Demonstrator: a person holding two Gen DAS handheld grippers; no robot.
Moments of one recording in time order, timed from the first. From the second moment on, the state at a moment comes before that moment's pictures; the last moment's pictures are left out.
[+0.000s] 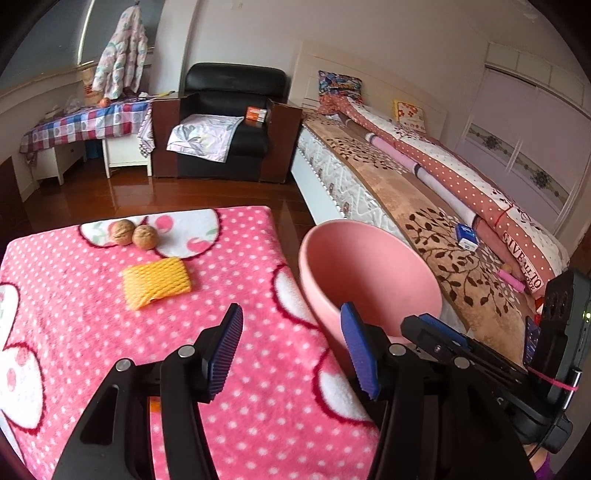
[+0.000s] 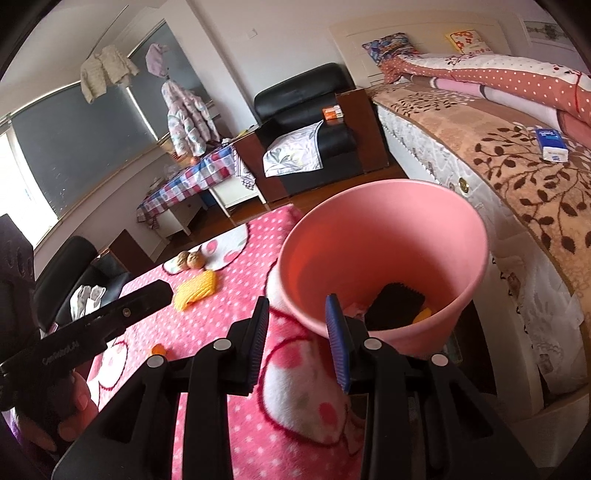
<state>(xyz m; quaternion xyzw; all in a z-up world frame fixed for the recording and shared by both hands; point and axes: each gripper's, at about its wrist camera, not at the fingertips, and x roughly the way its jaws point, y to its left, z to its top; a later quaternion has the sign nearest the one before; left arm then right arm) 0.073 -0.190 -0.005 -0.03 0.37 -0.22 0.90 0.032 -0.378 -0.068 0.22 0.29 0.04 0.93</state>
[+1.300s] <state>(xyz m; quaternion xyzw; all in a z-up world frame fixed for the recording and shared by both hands) 0.081 -0.081 -0.084 -0.03 0.44 -0.11 0.89 0.043 -0.304 -0.088 0.16 0.35 0.10 0.92</state>
